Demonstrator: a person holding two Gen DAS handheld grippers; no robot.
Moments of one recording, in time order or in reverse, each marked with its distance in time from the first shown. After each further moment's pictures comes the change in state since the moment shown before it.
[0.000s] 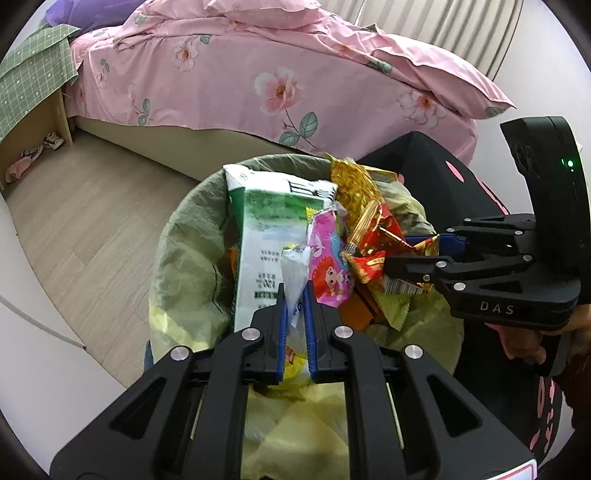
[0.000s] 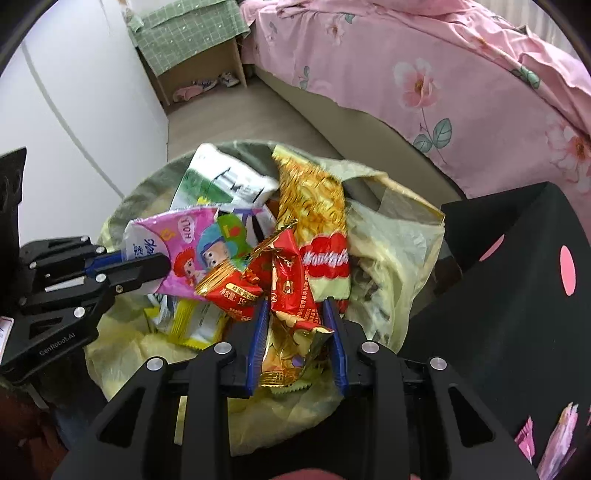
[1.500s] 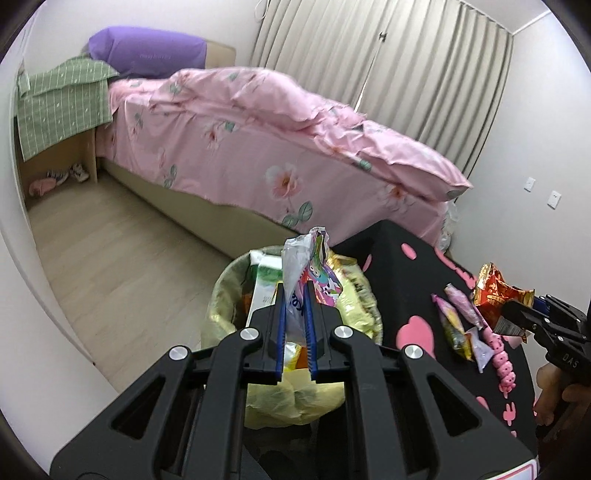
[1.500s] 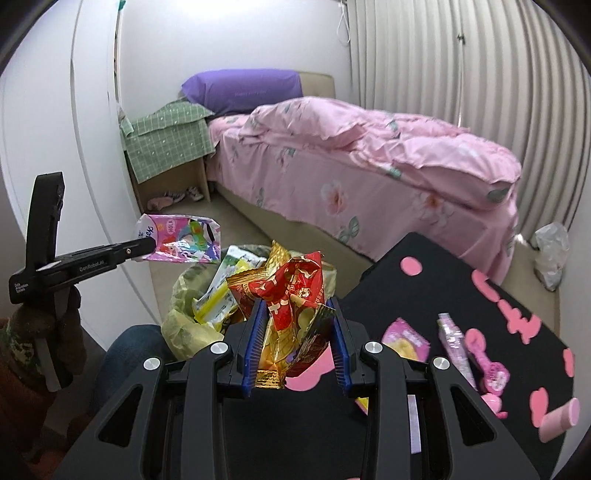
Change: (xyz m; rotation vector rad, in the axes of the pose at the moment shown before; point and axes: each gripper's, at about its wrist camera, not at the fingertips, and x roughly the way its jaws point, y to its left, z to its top) left arm -0.141 -0.012 -0.013 -0.075 -0.293 0.009; right arm -0.205 0.042 -0.121 0.120 -0.471 -0.177
